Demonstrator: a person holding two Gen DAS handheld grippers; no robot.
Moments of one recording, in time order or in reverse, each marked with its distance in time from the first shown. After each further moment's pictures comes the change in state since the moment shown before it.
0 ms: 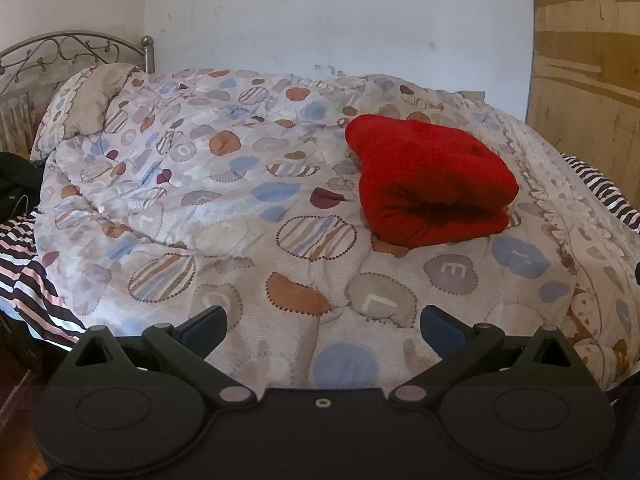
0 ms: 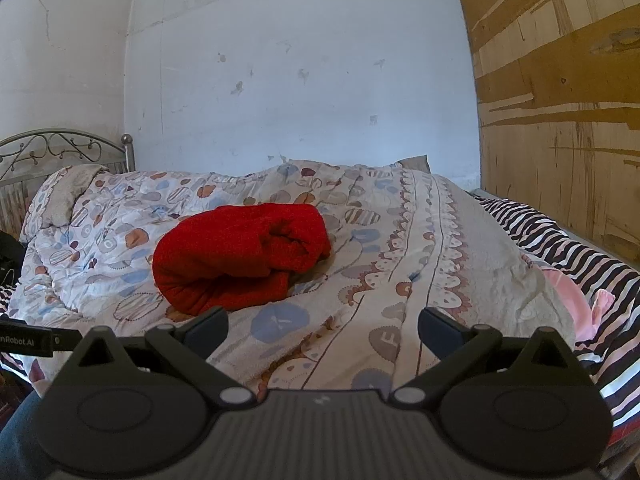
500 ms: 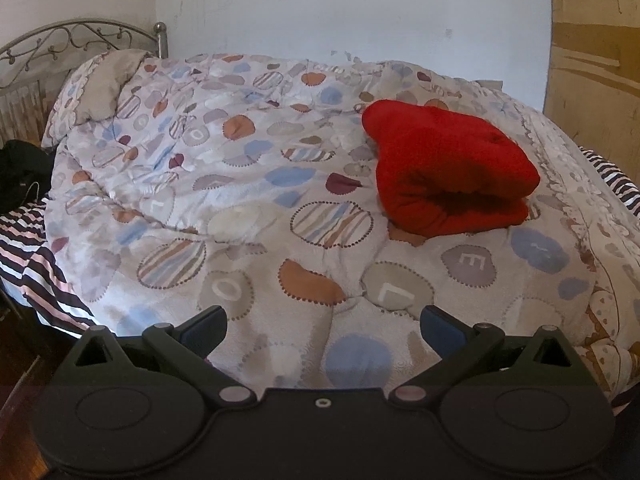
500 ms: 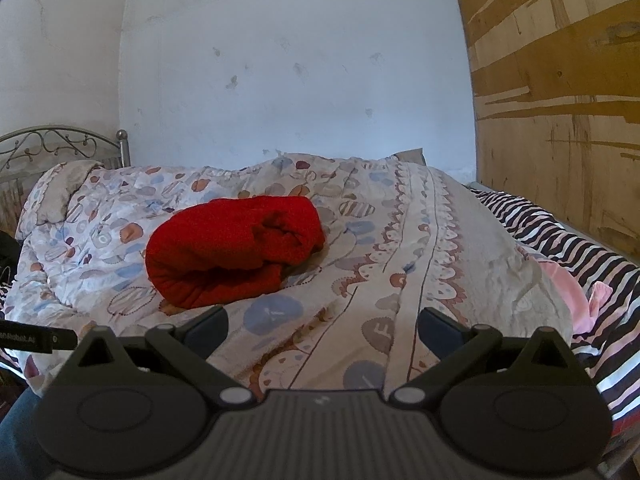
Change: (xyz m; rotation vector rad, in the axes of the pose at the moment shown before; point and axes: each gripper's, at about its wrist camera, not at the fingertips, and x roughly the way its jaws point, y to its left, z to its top) left arm 0.013 0.005 0.004 -0.017 0.050 0.030; right arm 0.004 -0.003 -0.003 0.011 0.025 -0.012
